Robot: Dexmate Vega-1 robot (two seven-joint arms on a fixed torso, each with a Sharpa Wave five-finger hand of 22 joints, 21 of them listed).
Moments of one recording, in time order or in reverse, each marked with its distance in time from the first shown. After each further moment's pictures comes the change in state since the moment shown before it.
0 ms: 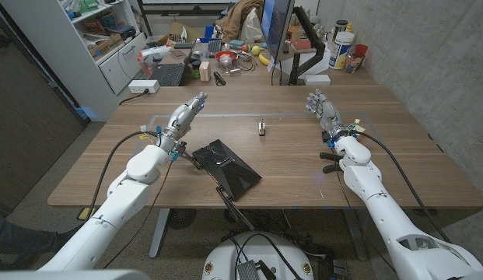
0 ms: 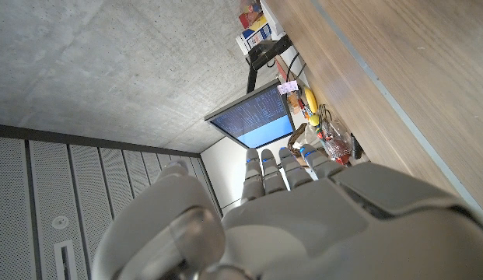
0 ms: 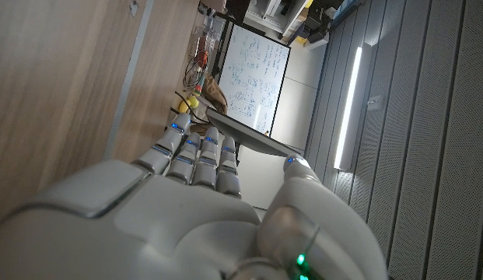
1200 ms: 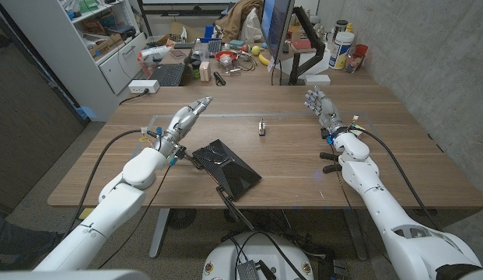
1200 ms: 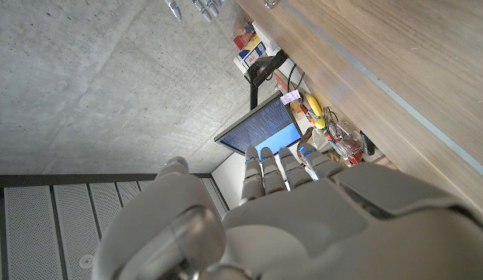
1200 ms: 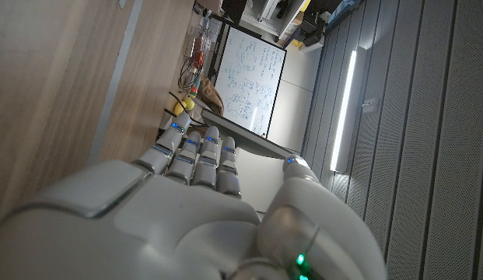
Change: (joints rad) left arm 0.075 0.062 -0.014 -0.120 0.130 0.023 0.030; left_hand 0.009 0.009 -0.002 -0.002 0.000 0.008 -0.008 0.000 0.000 0.001 -0.001 0.004 0.000 0.000 0.000 0.001 0.000 0.004 0.004 0.000 0.000; right arm 0.054 0.016 0.011 0.077 -0.015 0.037 0.041; right_hand -0.005 0.005 -0.004 -0.004 0.000 0.006 -0.006 0.000 0.000 0.009 -0.002 0.000 0.000 0.011 0.000 0.000 0.000 0.009 -0.002 -0.012 0.000
